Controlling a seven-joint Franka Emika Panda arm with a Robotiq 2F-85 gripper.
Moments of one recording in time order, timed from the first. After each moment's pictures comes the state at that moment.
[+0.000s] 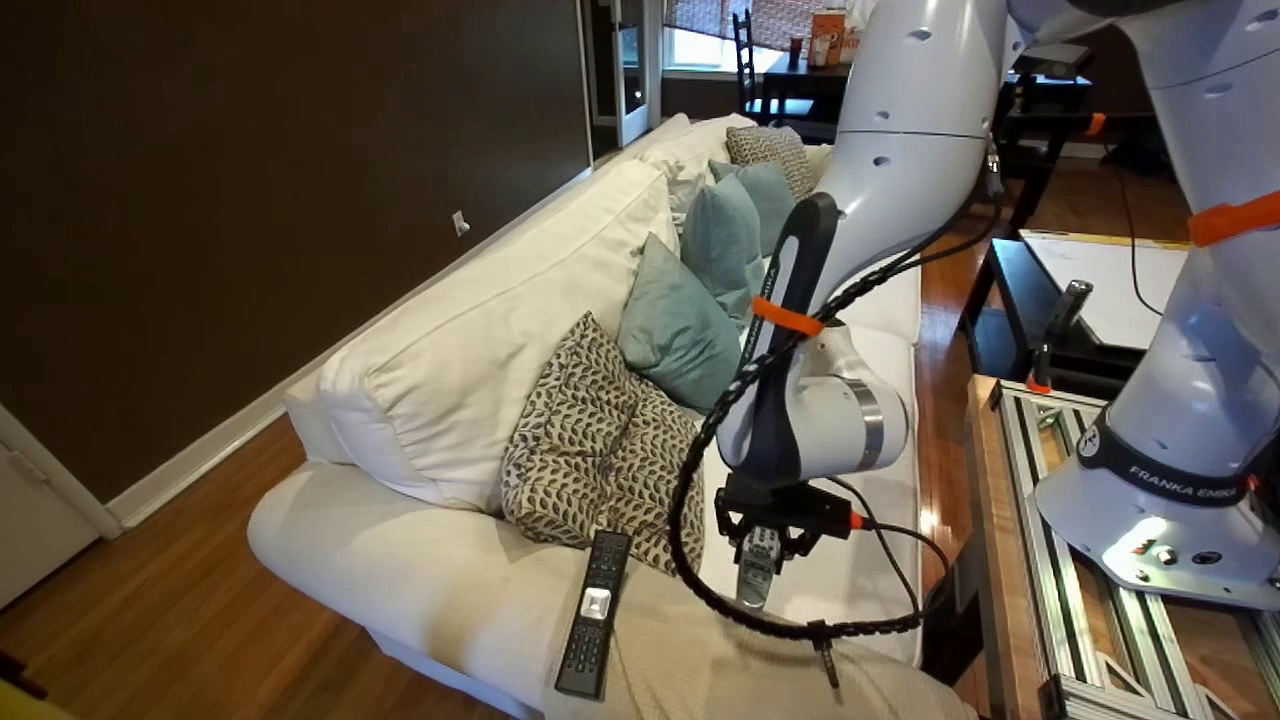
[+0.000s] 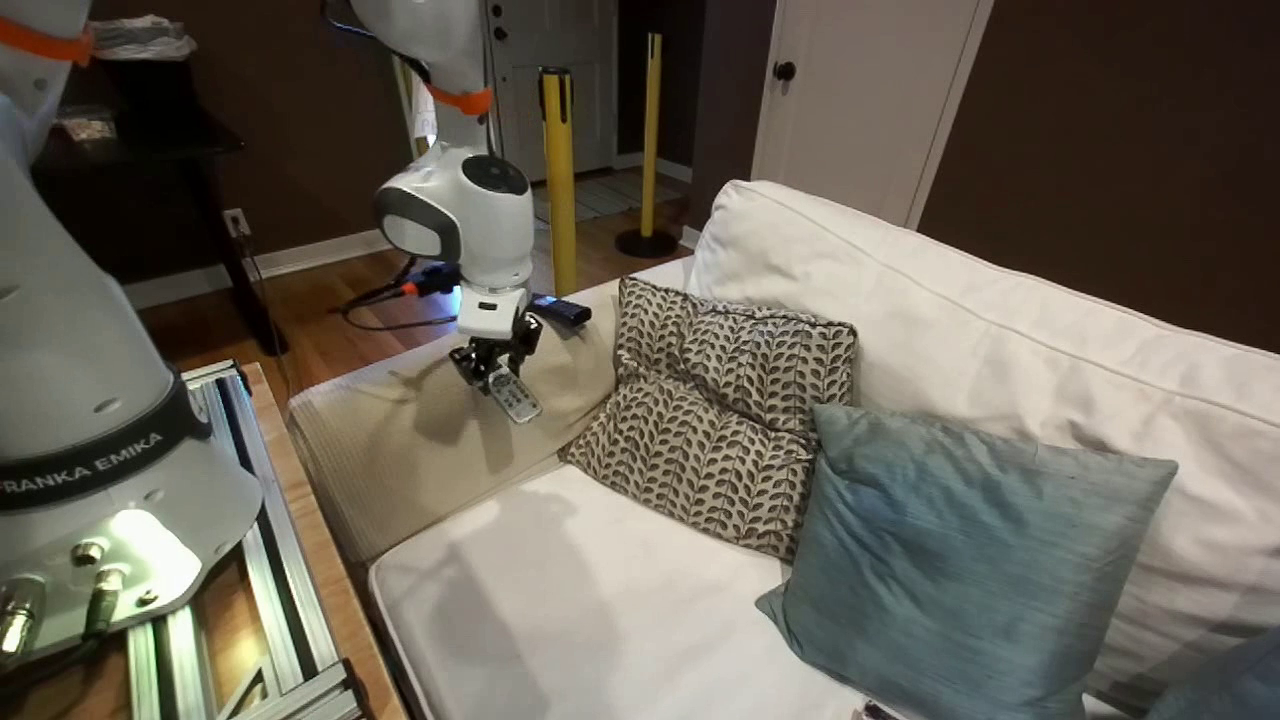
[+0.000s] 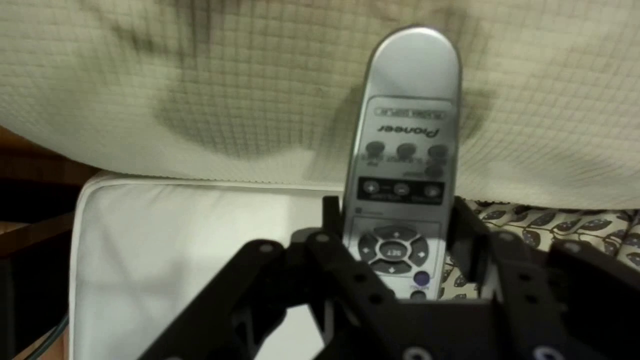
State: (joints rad) arm -0.08 0.62 0.48 -2.51 1.18 3.20 0.55
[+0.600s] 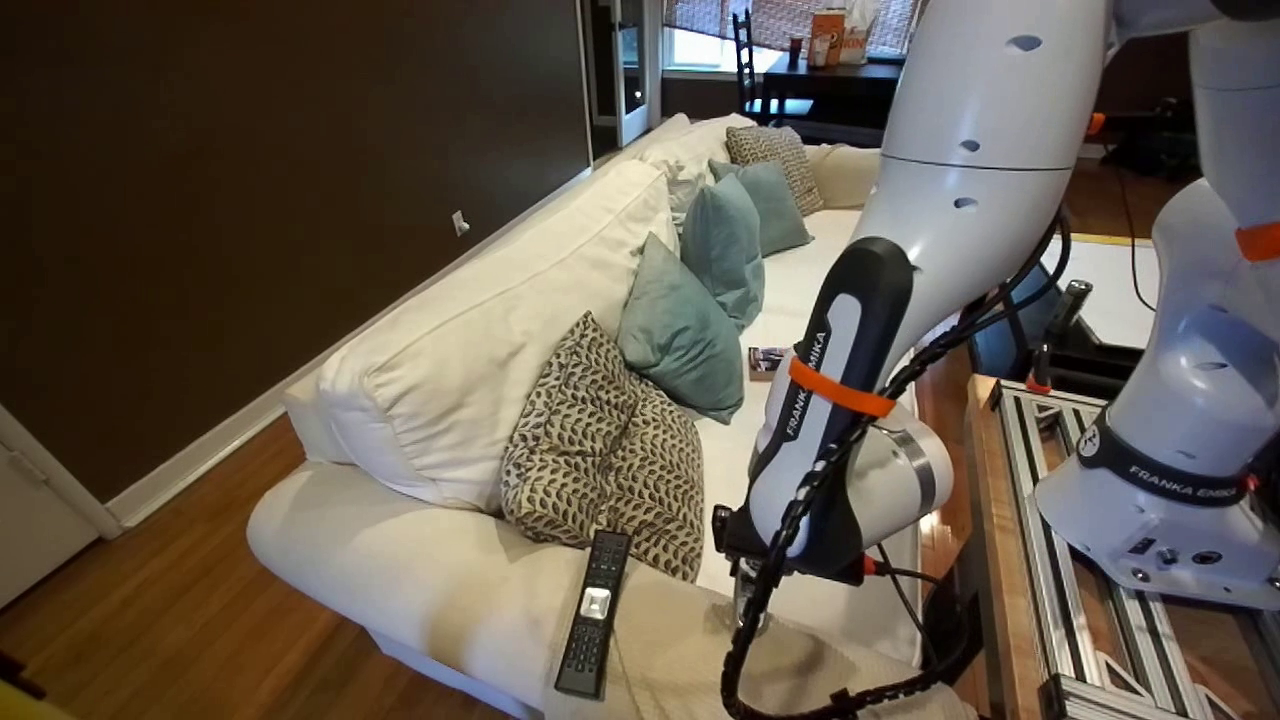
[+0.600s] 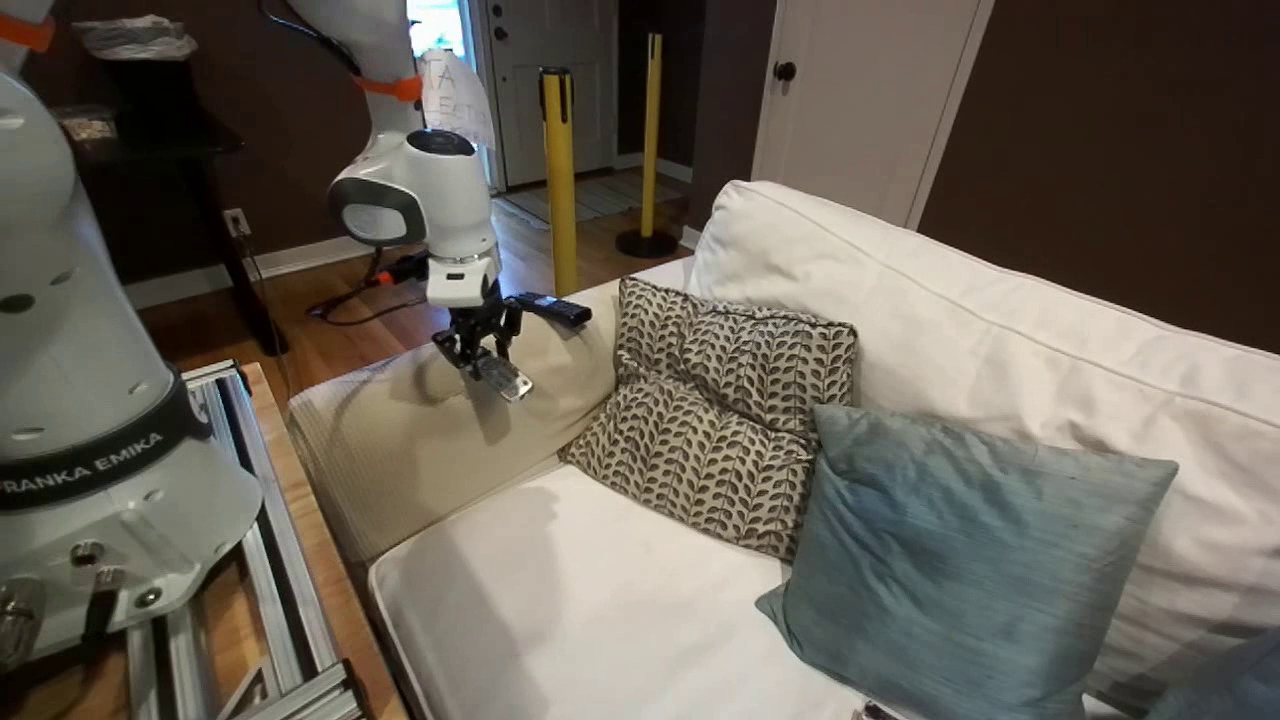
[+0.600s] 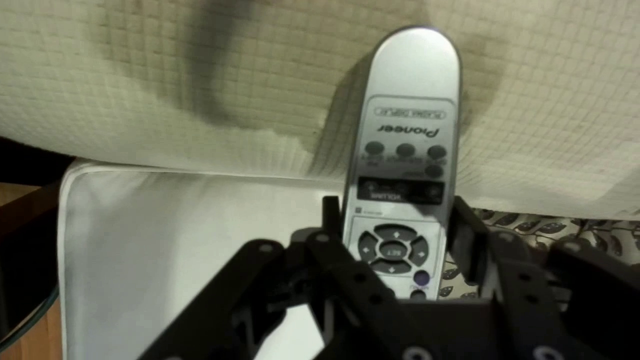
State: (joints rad) arm 0.31 0.57 0.29 -2.52 1.19 3.28 0.74
